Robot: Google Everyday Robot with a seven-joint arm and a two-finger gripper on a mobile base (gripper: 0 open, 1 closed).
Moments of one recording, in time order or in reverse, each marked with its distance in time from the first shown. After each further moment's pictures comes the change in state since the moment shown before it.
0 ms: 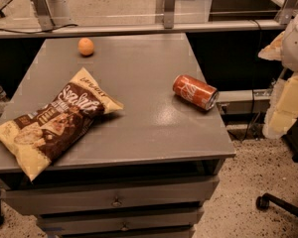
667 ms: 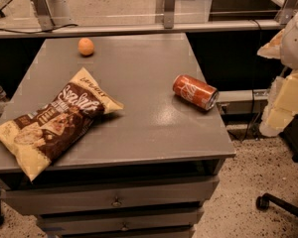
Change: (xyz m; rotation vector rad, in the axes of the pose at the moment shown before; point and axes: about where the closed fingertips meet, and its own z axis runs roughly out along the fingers) arm -0.004 -0.003 -0.001 0.006 -0.025 0.011
